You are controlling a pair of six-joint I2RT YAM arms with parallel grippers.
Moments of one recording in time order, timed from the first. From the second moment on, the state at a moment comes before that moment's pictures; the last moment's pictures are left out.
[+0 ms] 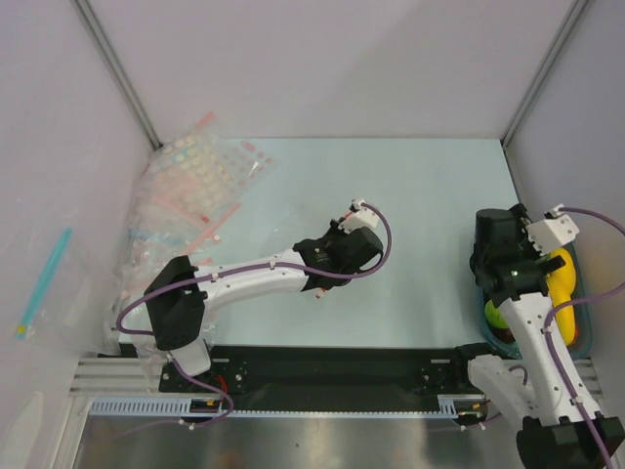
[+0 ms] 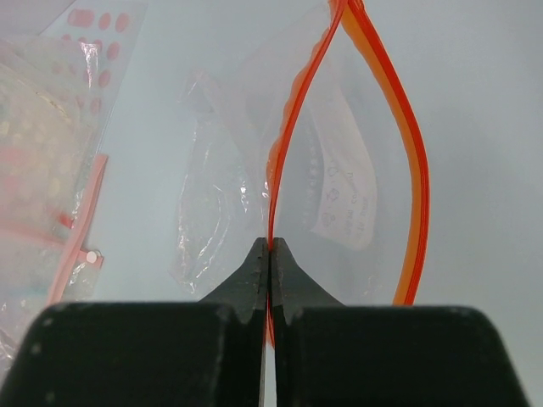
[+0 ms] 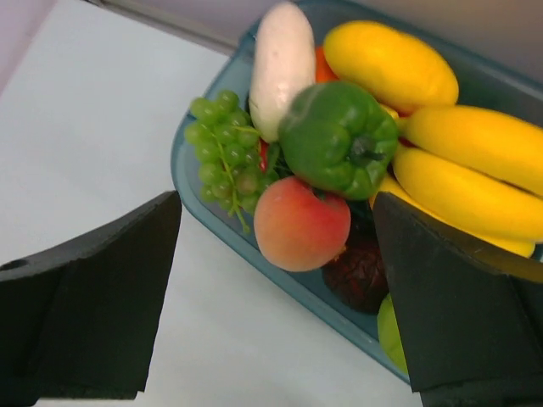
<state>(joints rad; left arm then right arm) -1.12 1.70 1.32 -0.48 -0.86 -0.22 0.18 0.83 0.87 -0.71 1.05 0.83</state>
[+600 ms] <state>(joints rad) -1.14 1.70 1.34 -0.50 -0.88 -0.22 -0.17 1.05 0.87 -0.60 0.71 0.85</state>
